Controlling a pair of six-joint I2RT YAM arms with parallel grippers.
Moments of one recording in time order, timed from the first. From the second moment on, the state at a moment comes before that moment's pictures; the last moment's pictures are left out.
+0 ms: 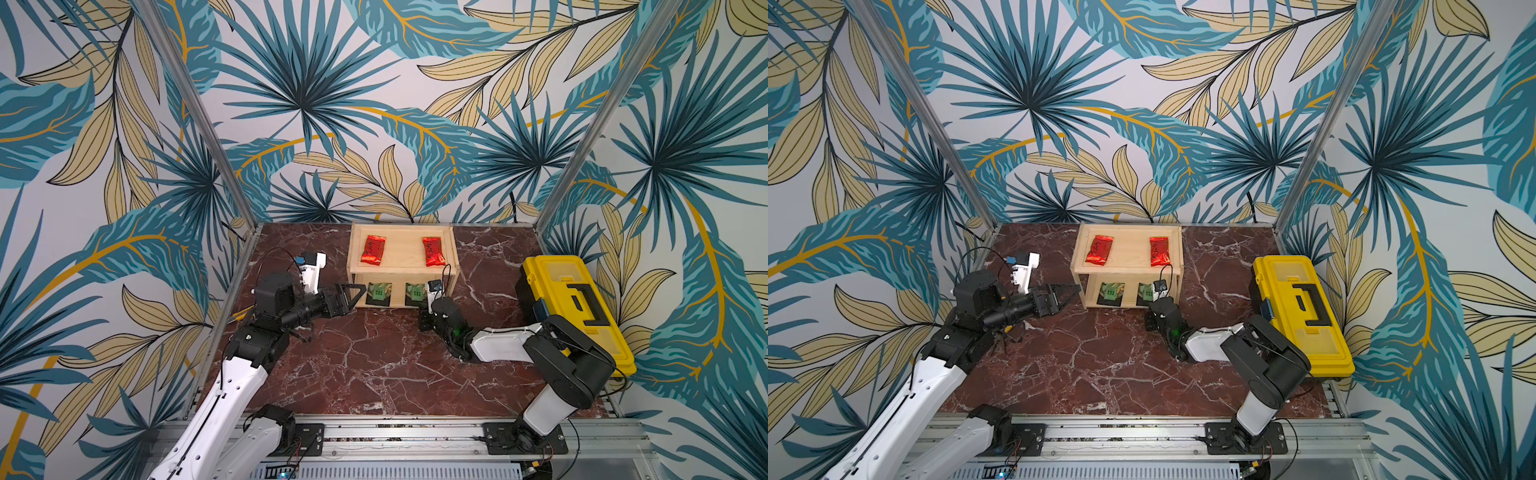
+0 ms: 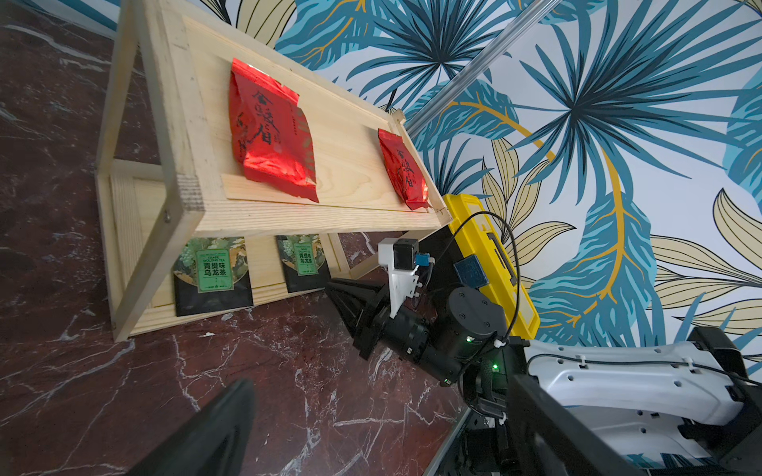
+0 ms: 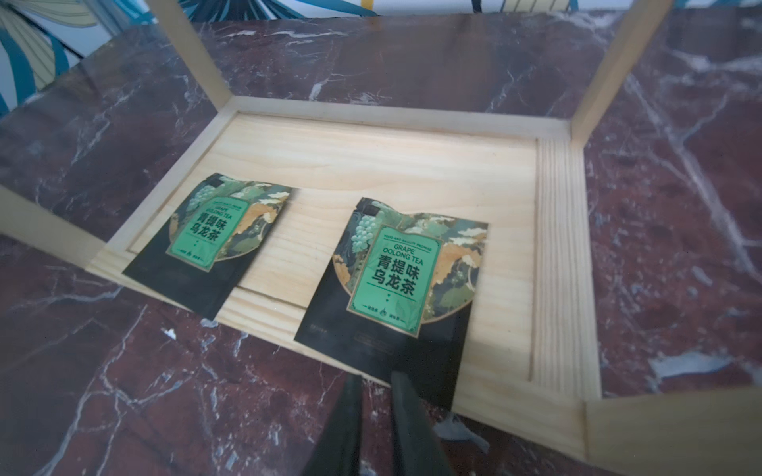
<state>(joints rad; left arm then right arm) -0.24 0.86 0.83 -0.30 0.61 -0.63 0.67 1.66 0.62 0.51 0.29 0.32</state>
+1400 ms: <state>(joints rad) 0.06 1.56 0.36 0.91 -0.04 -0.07 0.04 1.52 0.41 0.86 0.20 0.01</state>
